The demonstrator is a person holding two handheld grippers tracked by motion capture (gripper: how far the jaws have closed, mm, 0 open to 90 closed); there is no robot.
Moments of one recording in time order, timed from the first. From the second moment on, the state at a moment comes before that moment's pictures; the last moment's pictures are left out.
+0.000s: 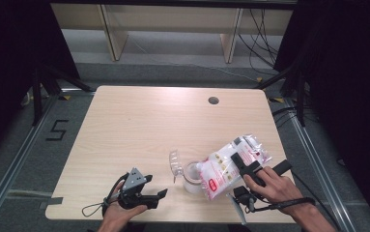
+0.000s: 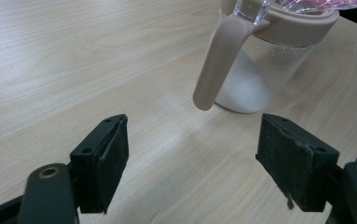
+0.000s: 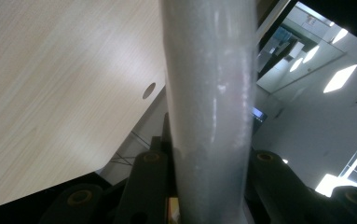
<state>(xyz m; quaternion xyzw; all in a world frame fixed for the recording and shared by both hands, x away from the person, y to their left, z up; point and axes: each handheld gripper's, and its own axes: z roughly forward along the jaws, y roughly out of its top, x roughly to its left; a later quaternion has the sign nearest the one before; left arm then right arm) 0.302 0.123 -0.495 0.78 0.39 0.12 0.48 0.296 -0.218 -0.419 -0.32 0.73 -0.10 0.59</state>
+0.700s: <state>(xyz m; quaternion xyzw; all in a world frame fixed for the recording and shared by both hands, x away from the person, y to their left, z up) 0.302 0.123 -0.495 0.78 0.39 0.12 0.48 0.296 -0.217 -0.418 -0.33 0.73 -0.10 0.59</state>
